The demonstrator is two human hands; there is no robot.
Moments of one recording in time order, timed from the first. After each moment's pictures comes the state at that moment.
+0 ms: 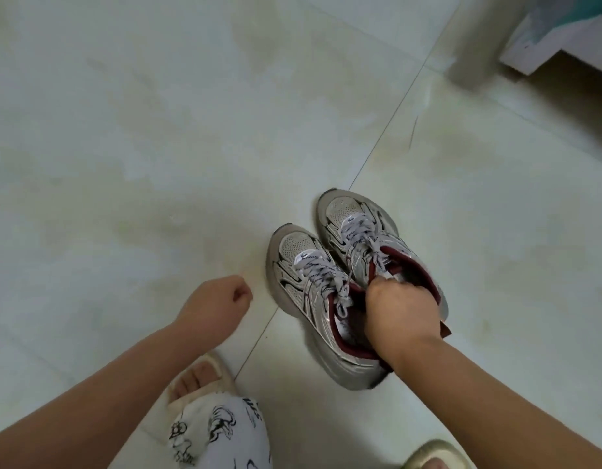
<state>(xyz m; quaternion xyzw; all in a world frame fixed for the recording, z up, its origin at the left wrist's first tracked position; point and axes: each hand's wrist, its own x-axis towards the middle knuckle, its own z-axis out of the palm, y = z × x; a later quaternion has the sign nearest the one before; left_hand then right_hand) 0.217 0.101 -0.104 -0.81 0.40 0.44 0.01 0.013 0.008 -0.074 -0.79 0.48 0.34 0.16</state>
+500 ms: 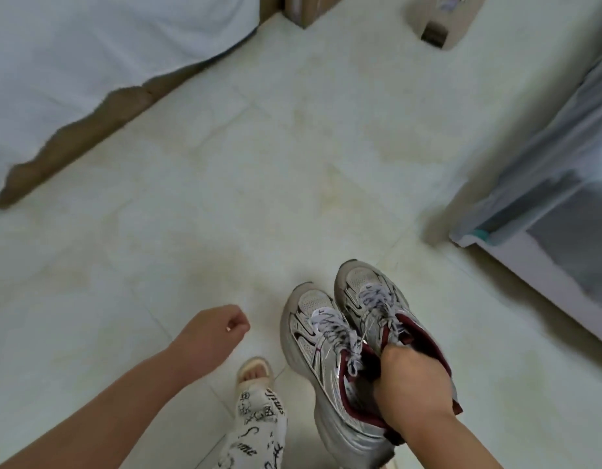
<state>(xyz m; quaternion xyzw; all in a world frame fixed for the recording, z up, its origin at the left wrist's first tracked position) 0.272 0.131 0.269 -0.83 0.33 0.44 -0.10 0.048 0.013 0.288 -0.81 0.45 0.33 0.17</state>
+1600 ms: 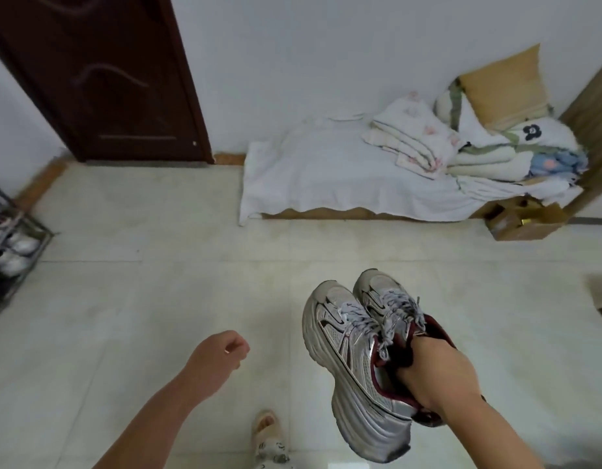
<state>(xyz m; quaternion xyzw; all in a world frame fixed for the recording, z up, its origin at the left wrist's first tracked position) 0.283 0.455 0.573 -0.88 -0.05 0.26 -0.39 0.222 0.158 0.618 -0.97 0.17 0.17 0.09</state>
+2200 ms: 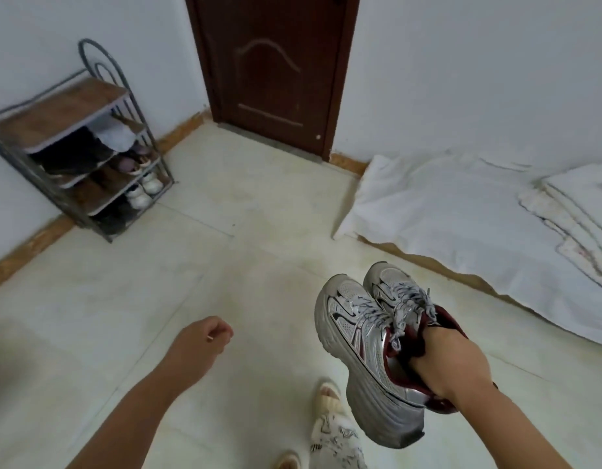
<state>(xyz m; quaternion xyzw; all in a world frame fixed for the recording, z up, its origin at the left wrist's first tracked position) 0.395 0.639 0.580 -0.84 -0.26 0.14 -0.45 0.489 0.314 0.614 -0.98 -0.05 0.18 0.03</state>
